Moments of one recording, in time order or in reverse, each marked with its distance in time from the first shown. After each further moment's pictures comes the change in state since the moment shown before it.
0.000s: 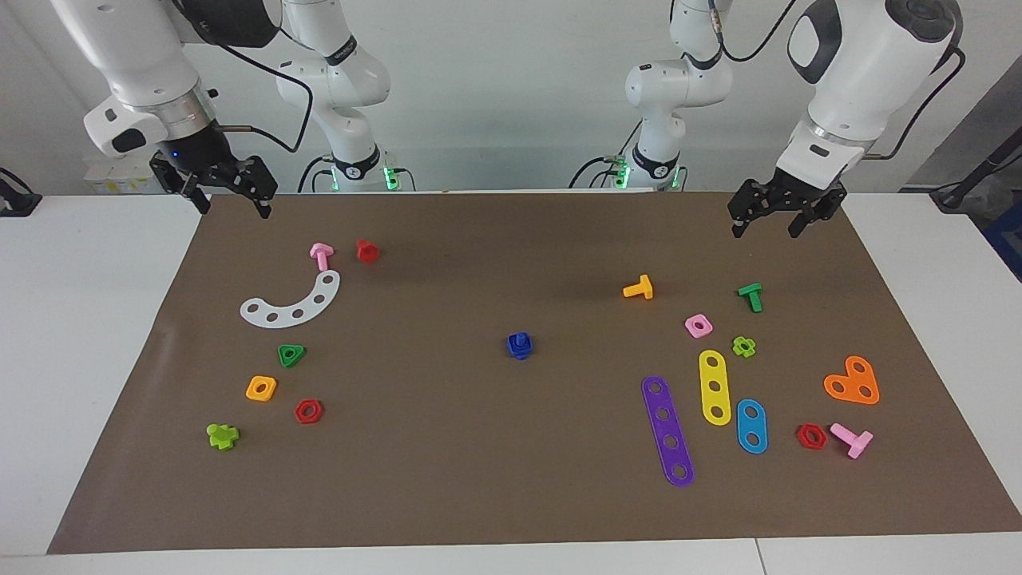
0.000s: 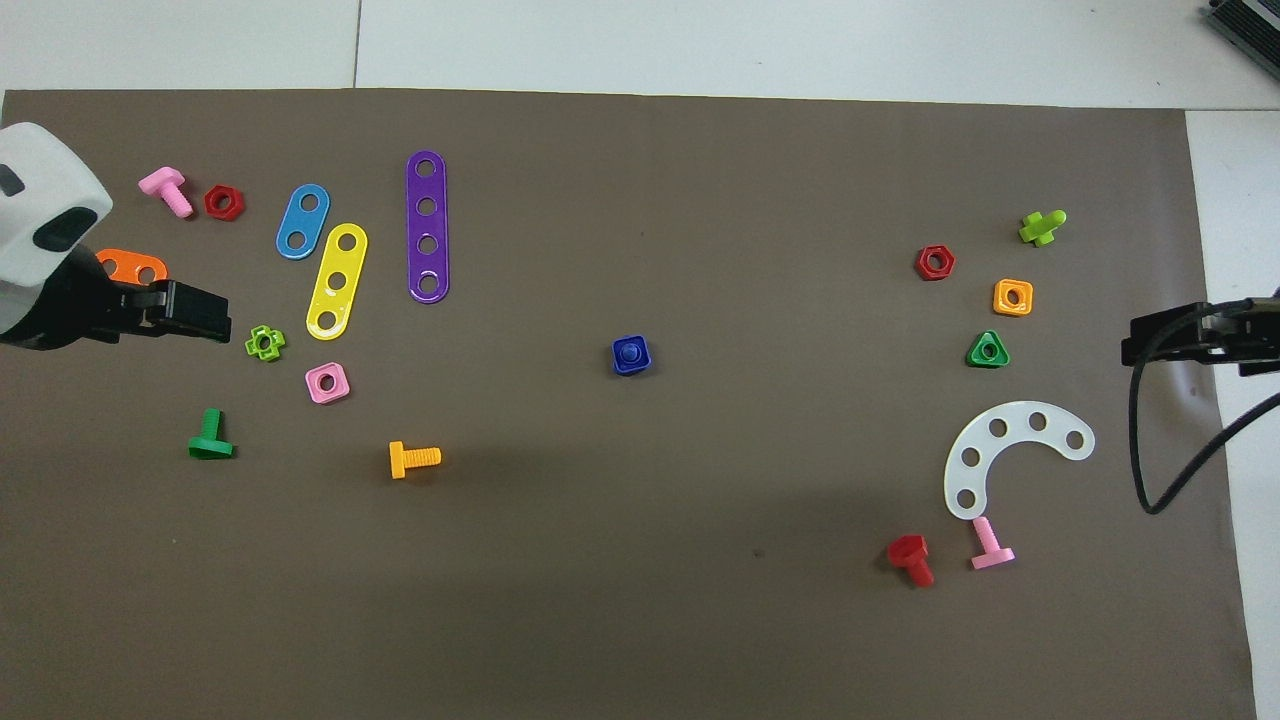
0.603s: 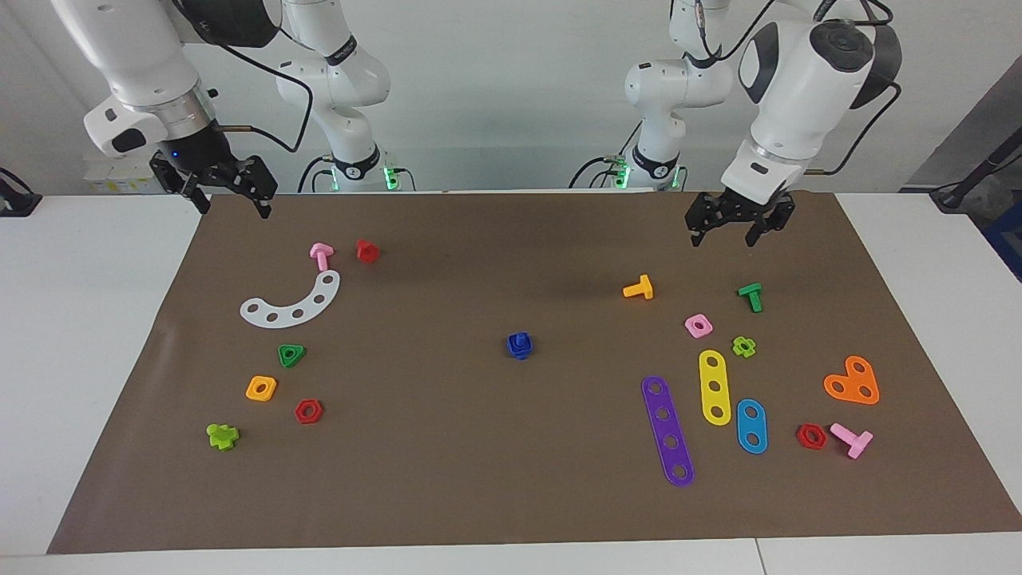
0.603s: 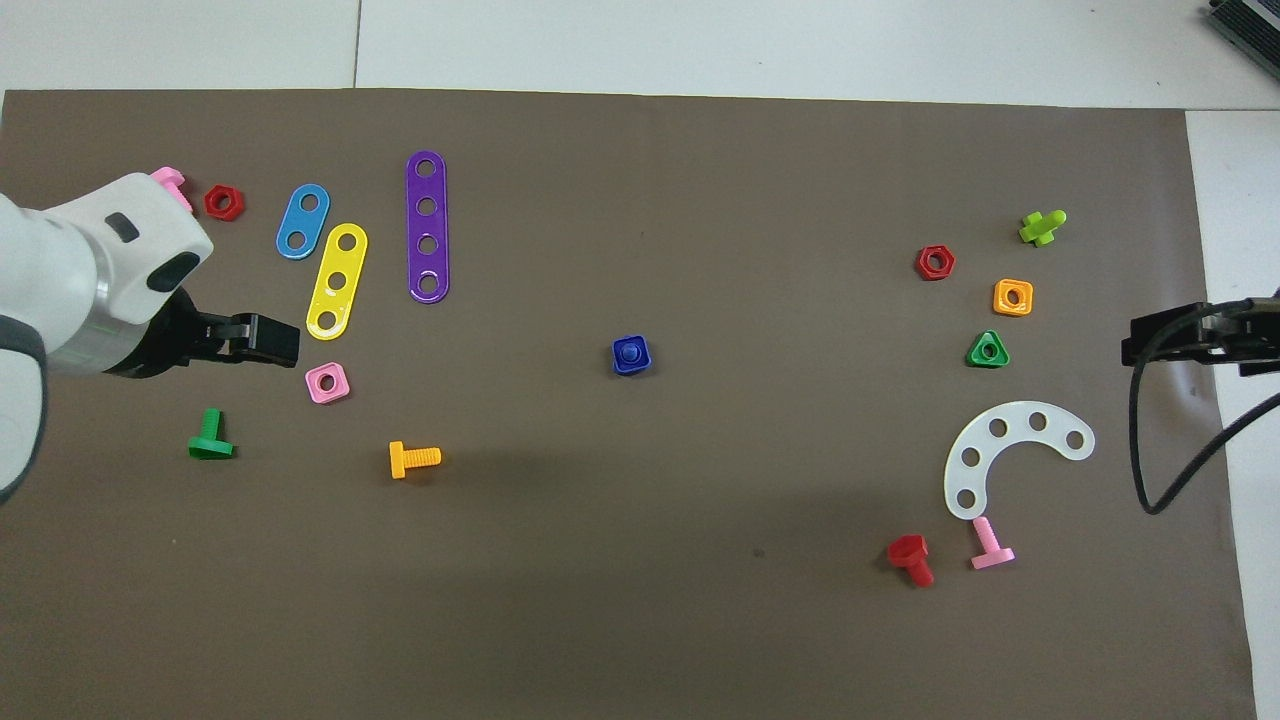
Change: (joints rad) left arm -0.104 -0.030 -0.026 -0.144 -0.001 0.124 -0.128; right arm 0.000 0.000 0.000 0.000 0.000 0.000 0.000
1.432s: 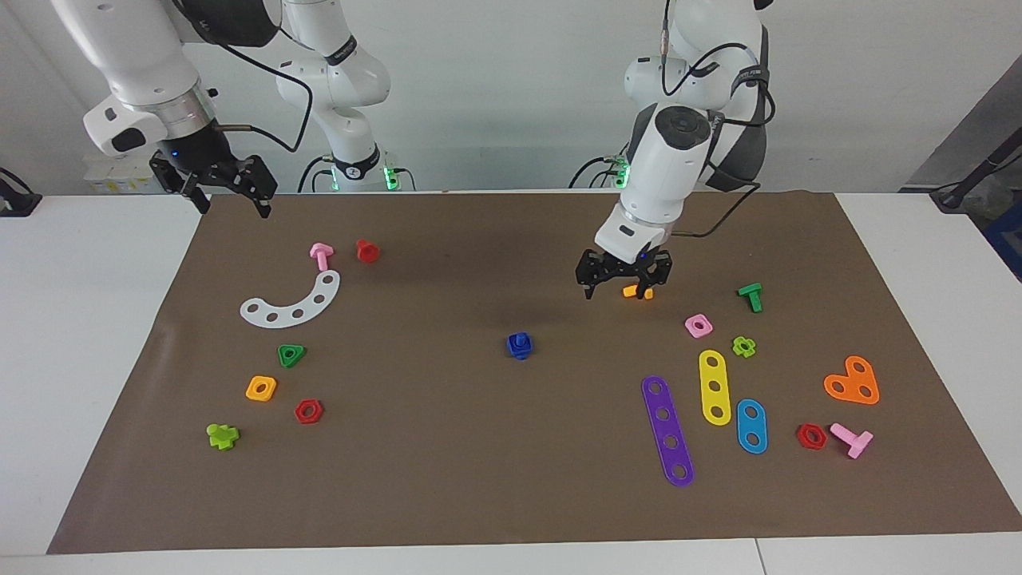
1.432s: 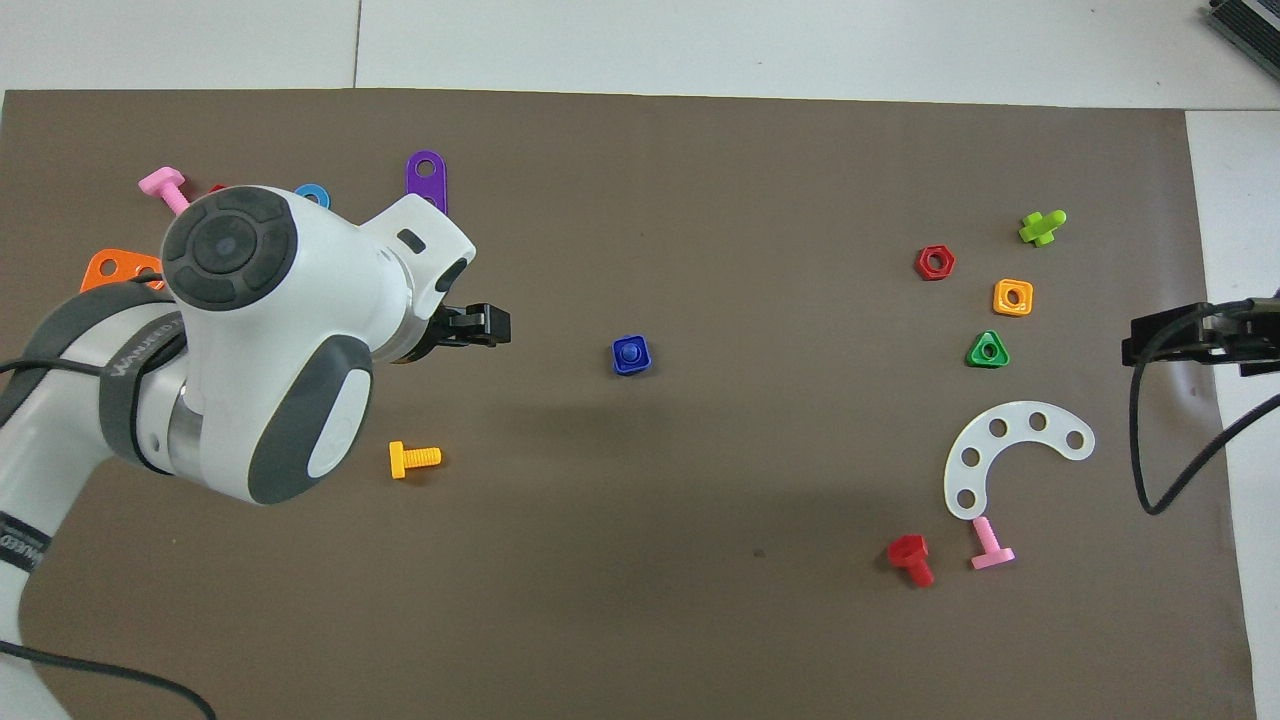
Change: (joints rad) left arm -0.242 0.207 -0.005 -0.019 -0.004 0.337 -0.273; right arm 0.000 -0.001 0.000 0.000 0.000 0.000 0.000
